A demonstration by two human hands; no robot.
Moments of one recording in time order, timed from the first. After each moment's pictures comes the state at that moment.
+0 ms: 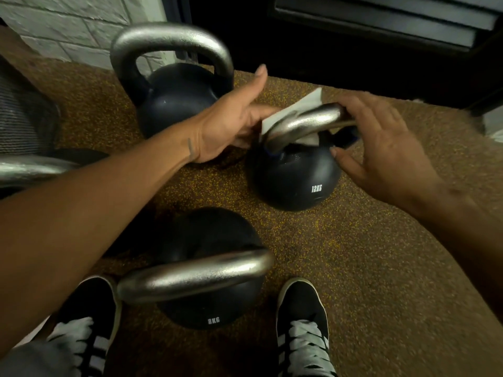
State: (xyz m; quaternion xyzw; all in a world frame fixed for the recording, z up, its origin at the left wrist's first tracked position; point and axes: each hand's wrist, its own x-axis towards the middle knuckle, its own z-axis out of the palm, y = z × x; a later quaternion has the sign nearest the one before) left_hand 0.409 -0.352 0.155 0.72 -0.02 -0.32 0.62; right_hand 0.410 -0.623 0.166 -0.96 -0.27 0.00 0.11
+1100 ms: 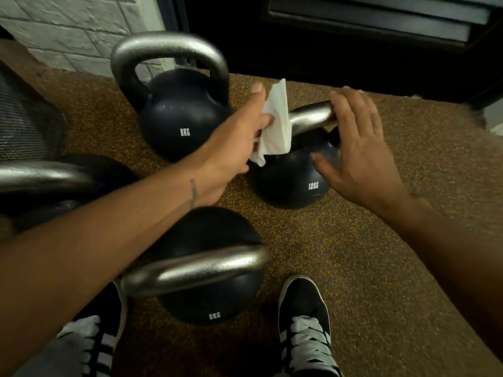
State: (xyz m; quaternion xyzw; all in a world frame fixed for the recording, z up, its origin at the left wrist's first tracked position) left_hand 0.354 -0.385 0.192 0.71 0.13 -0.23 0.65; right_hand 0.402 -0.613 0.140 -0.96 -0.24 -0.06 0.13
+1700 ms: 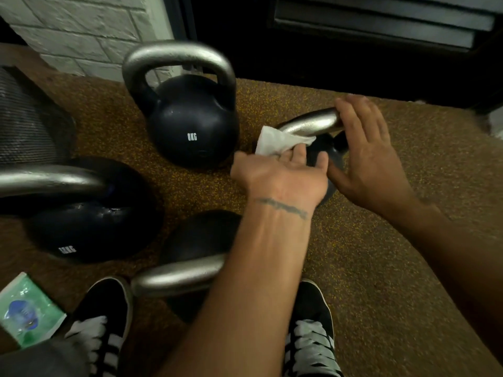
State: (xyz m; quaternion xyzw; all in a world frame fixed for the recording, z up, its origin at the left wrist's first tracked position) left_hand 0.356 -0.452 0.213 0.03 0.43 -0.08 0.90; right_hand 0.403 -0.616 0.141 -0.95 -0.27 -0.07 0.15
